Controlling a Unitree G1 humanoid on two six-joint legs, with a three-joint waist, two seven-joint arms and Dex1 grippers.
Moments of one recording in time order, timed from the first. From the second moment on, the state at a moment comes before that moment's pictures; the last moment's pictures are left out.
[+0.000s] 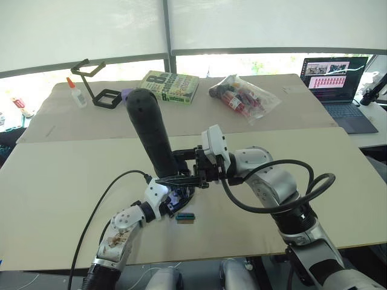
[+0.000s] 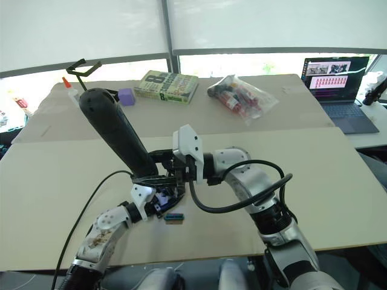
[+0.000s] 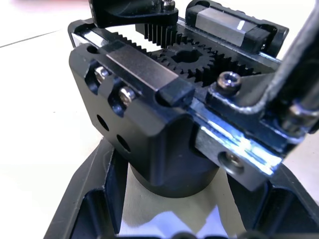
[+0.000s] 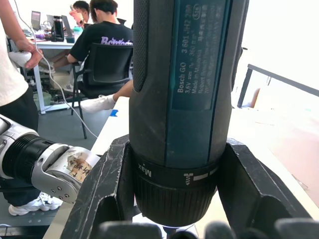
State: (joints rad) left arm -0.05 0.31 -0.15 -0.03 -0.19 0.06 -0.72; right arm -0.65 -0.31 0.35 -0.17 0.48 0.36 1.04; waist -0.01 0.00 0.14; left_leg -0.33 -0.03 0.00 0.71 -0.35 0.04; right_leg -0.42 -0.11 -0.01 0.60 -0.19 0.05
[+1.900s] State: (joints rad) left arm 0.01 0.32 -0.10 -0.13 -0.23 0.08 -0.67; right arm -0.76 -0.56 -0.01 -0.45 0.97 0.63 1.08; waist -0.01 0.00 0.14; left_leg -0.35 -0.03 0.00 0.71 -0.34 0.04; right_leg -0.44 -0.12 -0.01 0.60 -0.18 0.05
